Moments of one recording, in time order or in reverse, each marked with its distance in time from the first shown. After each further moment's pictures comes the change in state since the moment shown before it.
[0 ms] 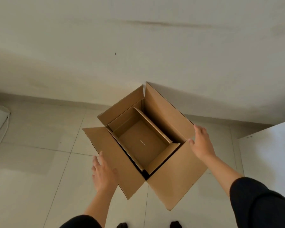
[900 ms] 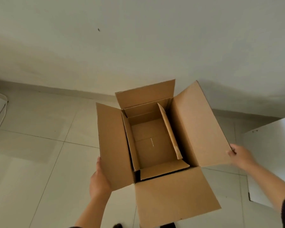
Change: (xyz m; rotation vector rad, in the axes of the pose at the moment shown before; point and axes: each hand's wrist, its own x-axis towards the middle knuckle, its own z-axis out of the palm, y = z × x) left_hand -0.026 -0.019 0.094 -0.093 -0.061 -0.121; right_hand 0.015 0.196 -0.010 -0.024 -0.162 0.248
